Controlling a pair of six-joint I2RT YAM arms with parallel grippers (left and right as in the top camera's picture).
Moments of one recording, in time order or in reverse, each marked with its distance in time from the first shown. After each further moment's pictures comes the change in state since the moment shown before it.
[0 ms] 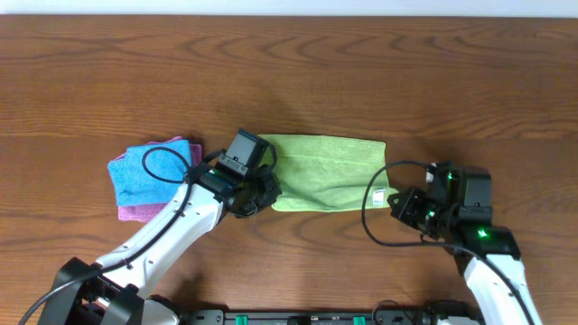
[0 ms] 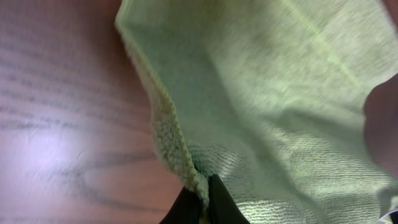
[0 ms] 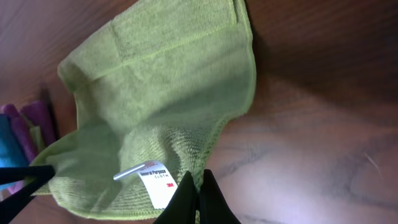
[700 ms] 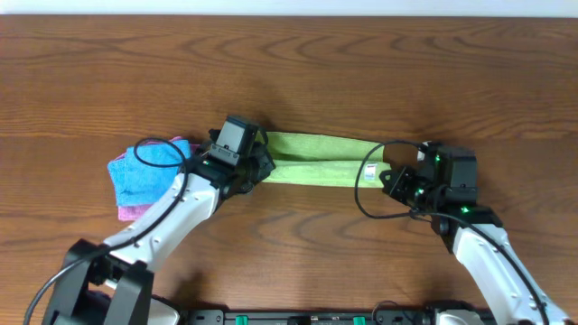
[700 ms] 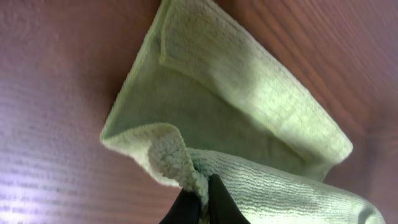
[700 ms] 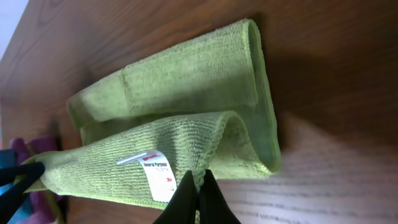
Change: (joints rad) left arm 0.086 0.080 0.000 0.239 -0.102 0.000; right arm 0.045 0.244 0.000 0.364 0.014 0.073
